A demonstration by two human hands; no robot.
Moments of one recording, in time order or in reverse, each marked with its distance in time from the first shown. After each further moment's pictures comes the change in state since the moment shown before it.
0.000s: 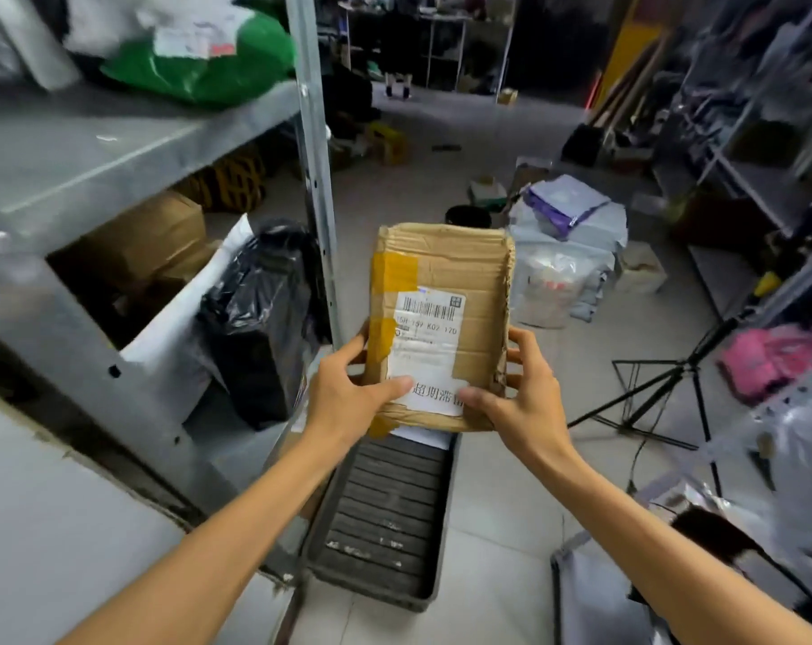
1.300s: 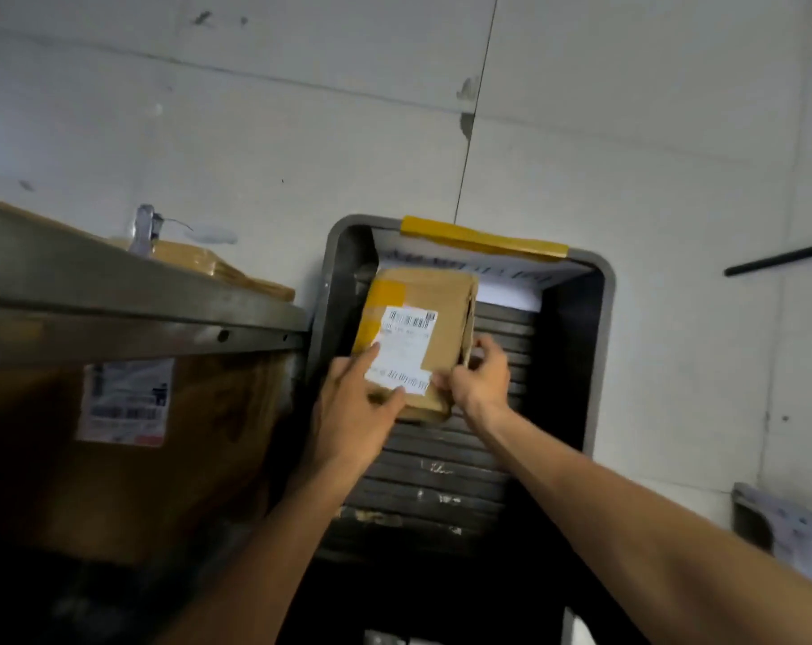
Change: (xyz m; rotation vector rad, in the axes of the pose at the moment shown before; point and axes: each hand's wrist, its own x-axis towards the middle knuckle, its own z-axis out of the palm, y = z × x) left_hand 0.278 -0.676 0.172 0.628 -0.364 -0.619; right_hand 0.186 0.718 0.371 -0.037 0.088 1.122
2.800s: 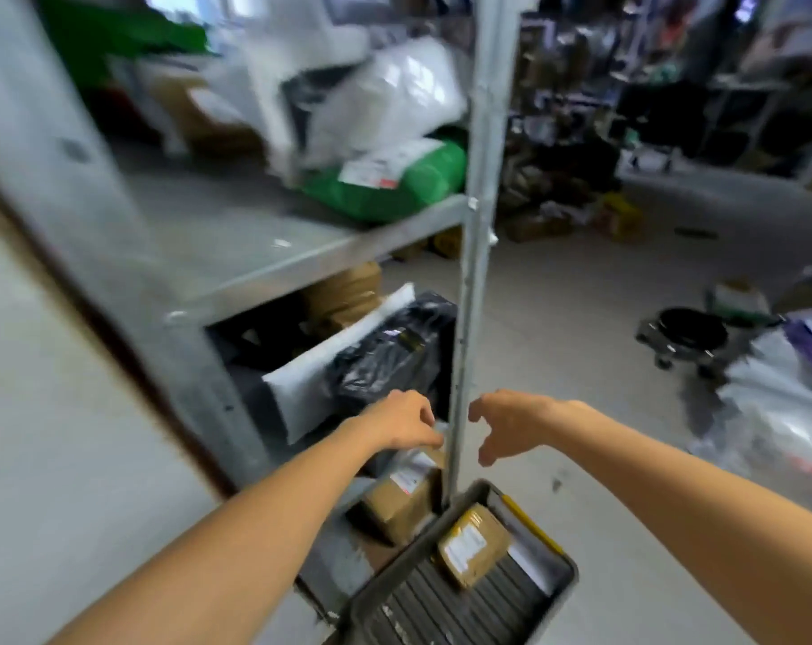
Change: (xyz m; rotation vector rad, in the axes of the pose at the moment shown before) left_hand -0.601 0.256 -0.375 0.062 0.292 0.039; right_hand -0.658 -0.363 -0.341 -1.735 -0.528 -1.344
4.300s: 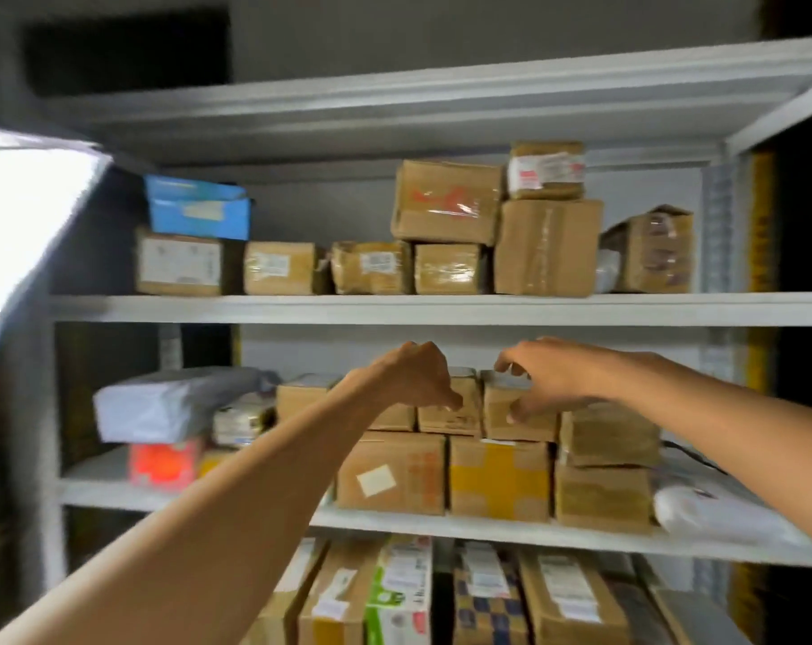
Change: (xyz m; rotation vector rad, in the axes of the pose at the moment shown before) left_hand -1.039 0.084 0.031 0.006 1.138 -2.139; right_hand -0.679 -0.743 0.017 -0.455 0.359 -2.358
